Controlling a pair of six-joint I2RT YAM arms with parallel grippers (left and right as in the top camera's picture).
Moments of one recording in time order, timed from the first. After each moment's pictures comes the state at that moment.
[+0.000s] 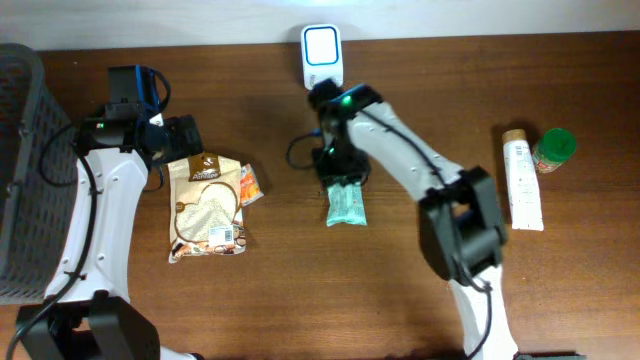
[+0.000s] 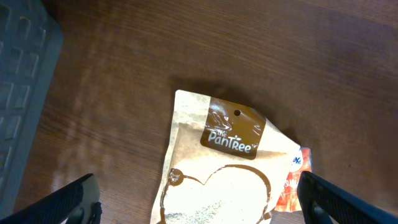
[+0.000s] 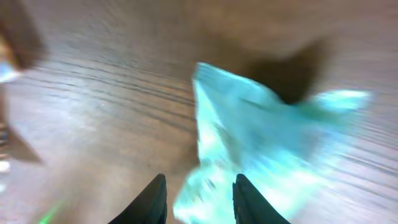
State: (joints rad) left arm 0.05 1.65 1.47 -0.92 -0.15 -0.22; right arm 0.49 2.26 1.95 -1.24 -0.22 0.30
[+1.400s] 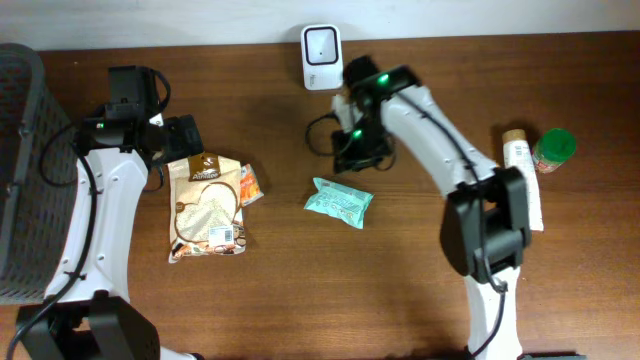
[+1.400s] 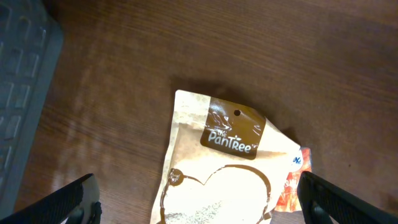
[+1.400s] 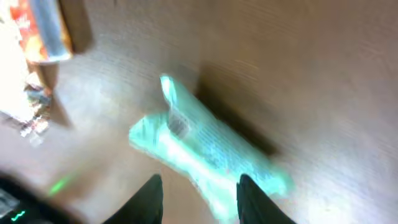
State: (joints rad) left arm 0.05 1.65 1.47 -0.92 -0.15 -0.22; right arm 0.36 2.21 1.99 -1.33 -0.38 0.08
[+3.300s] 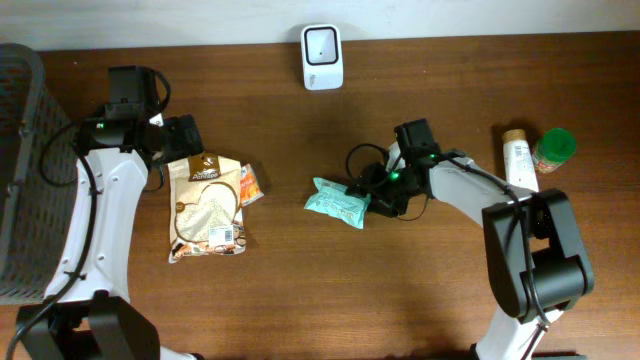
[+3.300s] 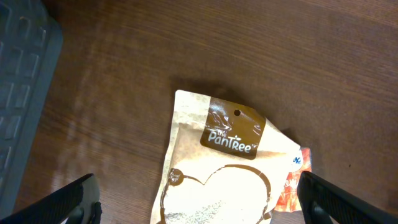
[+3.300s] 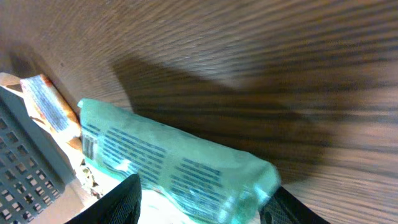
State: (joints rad) left arm 0.05 1.65 1.47 -0.92 -0.15 -0.22; right arm 0.26 1.93 1.10 -0.43 -0.62 0.73
